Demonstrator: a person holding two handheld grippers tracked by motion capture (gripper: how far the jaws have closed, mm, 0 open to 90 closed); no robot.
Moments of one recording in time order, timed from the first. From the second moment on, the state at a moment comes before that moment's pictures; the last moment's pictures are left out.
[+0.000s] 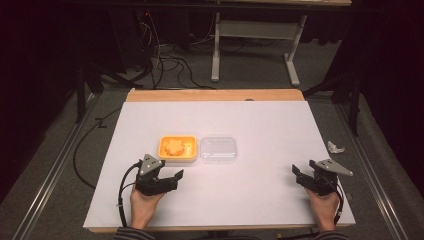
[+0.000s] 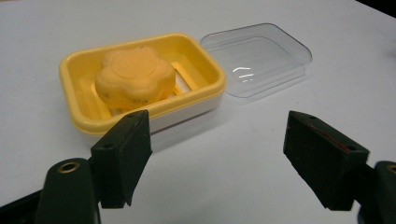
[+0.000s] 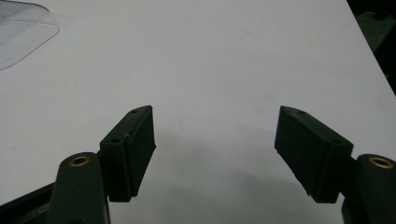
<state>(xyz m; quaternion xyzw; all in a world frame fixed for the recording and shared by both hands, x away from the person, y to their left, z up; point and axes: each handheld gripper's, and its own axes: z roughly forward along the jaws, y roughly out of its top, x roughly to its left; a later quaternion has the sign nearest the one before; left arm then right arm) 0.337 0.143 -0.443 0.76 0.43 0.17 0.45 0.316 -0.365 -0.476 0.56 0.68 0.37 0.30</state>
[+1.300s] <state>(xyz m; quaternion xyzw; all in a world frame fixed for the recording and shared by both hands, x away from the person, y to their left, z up) 0.346 0.119 -0.473 0.78 0.42 0.18 0.42 0.317 -0.364 -0.477 0.56 0.68 0.37 0.30</state>
